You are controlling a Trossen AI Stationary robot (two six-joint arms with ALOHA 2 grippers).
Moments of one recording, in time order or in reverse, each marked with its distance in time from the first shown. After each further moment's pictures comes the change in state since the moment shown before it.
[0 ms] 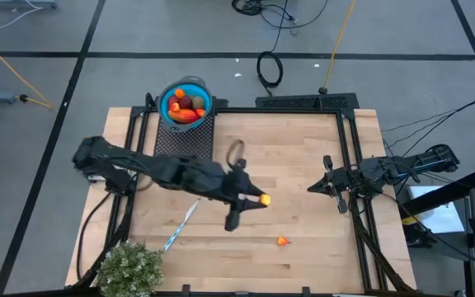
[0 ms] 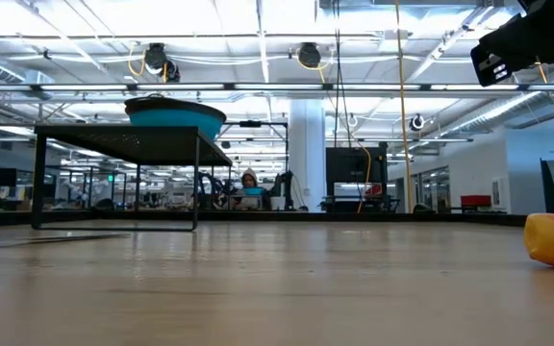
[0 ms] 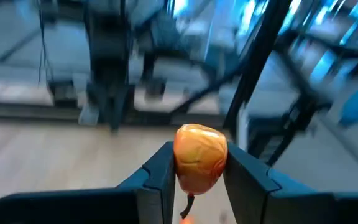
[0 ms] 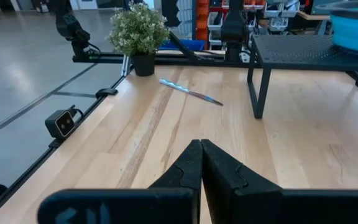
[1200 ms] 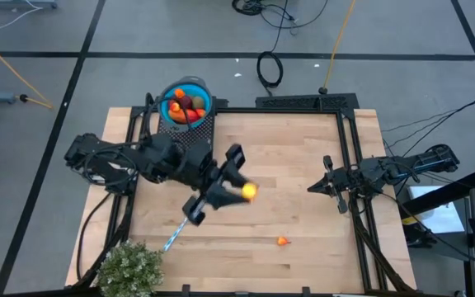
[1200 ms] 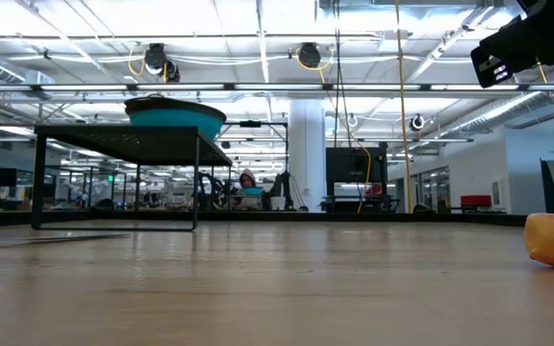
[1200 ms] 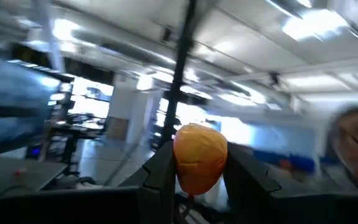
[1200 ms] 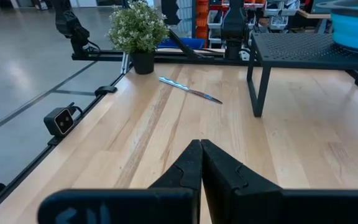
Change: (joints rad) left arm -0.004 -0.087 0.000 0.670 0.263 -0.088; right arm 0.000 0.000 0.000 -0.008 0.000 -0.004
